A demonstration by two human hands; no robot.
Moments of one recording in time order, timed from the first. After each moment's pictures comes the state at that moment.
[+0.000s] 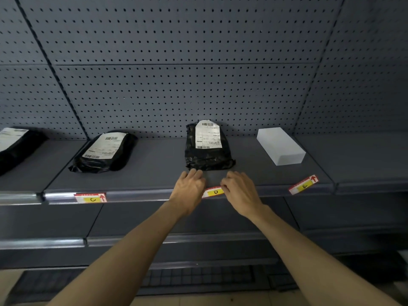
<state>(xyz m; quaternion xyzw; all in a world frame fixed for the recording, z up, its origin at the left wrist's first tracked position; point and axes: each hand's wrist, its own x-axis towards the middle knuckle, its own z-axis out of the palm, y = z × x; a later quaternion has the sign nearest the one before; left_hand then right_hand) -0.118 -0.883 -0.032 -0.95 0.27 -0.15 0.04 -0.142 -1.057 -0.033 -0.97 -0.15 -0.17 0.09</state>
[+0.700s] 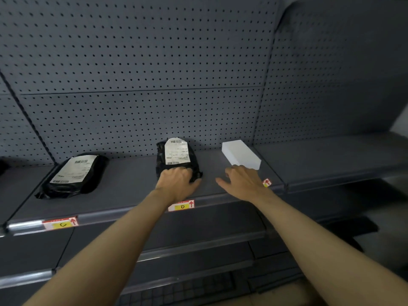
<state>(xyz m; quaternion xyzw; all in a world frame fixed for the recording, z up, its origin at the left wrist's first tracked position) -0.131 -0.936 0.059 -0.95 0.26 -0.13 -0.03 -0.179 -1.145 0.056 -0.99 -0.05 -0.12 0.05</state>
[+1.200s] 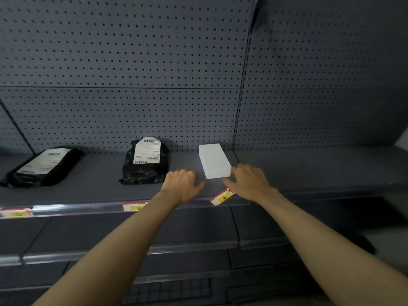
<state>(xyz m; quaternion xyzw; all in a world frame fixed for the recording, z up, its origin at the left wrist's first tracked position) -0.143 -1.098 0.046 -0.98 0.19 -0.11 -0.01 -0.176 -1.306 0.060 -0.99 -0.07 -0.12 0.05</state>
